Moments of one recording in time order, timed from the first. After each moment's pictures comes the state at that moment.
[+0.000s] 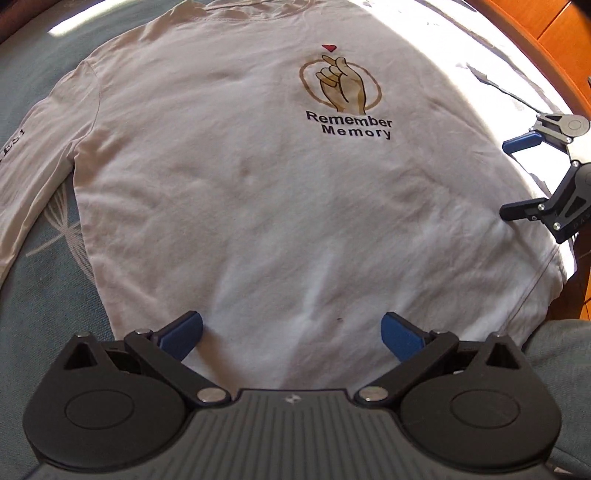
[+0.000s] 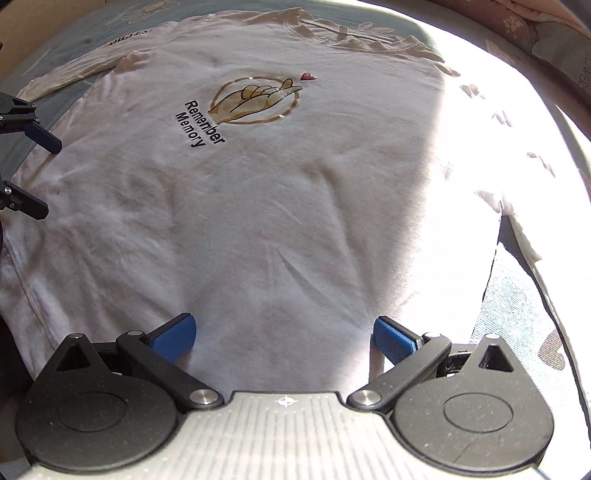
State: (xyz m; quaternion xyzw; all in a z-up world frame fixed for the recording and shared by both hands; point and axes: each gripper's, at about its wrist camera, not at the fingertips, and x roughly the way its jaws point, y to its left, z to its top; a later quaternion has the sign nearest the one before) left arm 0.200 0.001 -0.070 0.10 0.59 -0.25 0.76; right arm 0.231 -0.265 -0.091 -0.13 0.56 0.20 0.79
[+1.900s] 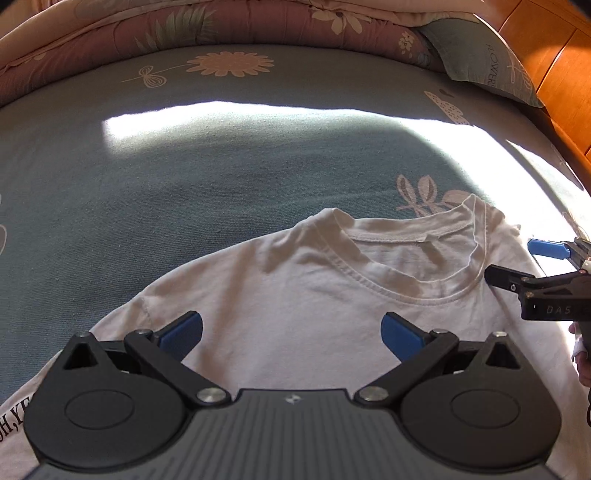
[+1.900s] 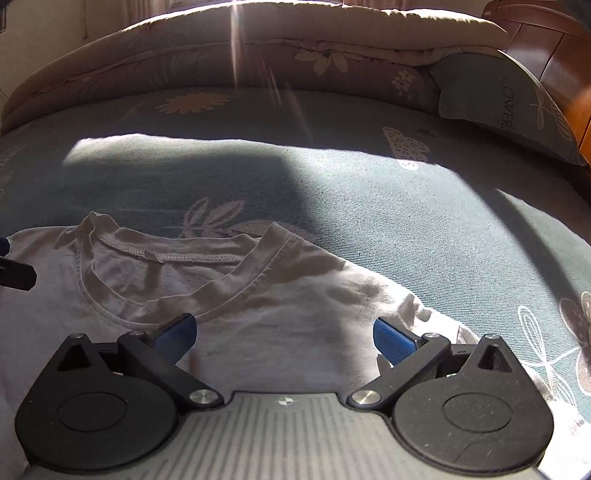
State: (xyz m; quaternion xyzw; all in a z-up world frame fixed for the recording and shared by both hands) left arm 0.435 0.004 -0.088 0.01 0.50 -0.14 0.86; right arm 0.478 -0.253 -0.104 -0.02 0.42 0.04 0.91
